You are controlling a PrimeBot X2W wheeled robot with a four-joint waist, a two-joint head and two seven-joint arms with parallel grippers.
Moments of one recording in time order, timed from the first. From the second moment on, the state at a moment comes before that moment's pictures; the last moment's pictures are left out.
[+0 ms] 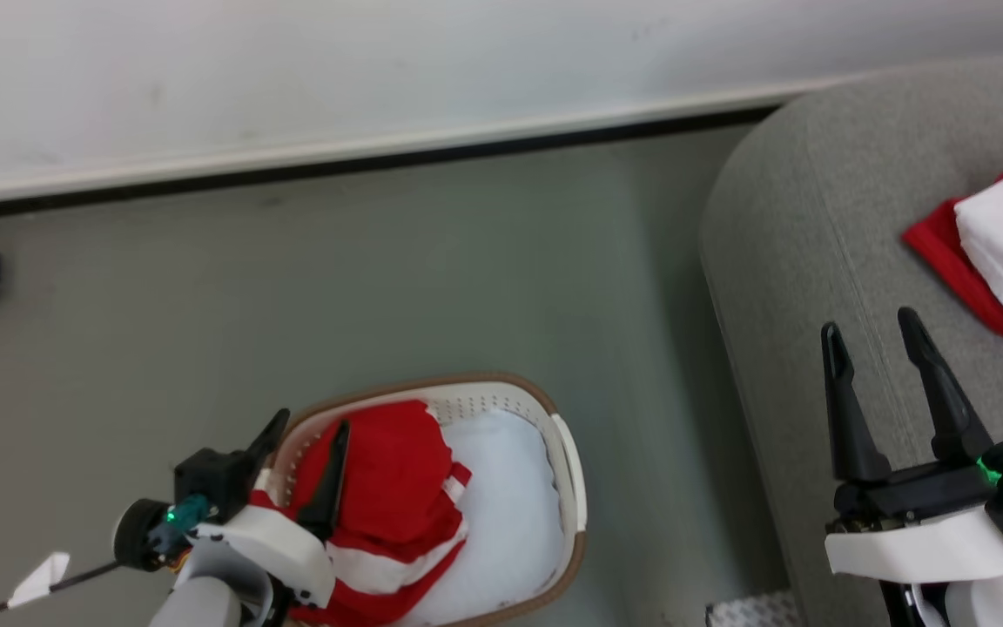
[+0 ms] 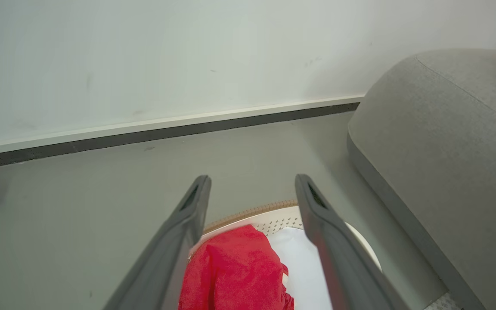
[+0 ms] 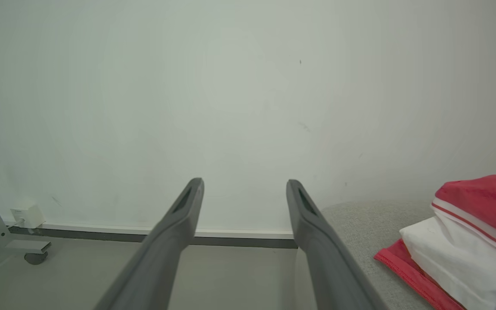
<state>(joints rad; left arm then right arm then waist) -0.34 0.15 -0.15 0.55 -0.15 -0.13 -0.26 -0.20 -0.09 0.11 0.02 0.25 0.13 -0.26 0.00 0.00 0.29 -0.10</state>
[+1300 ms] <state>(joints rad) -0.86 0.31 -0.61 1.27 -0.35 -0.13 -0.05 -0.40 -0.05 0.16 -0.17 0.30 0.13 -0.26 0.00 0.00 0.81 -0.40</state>
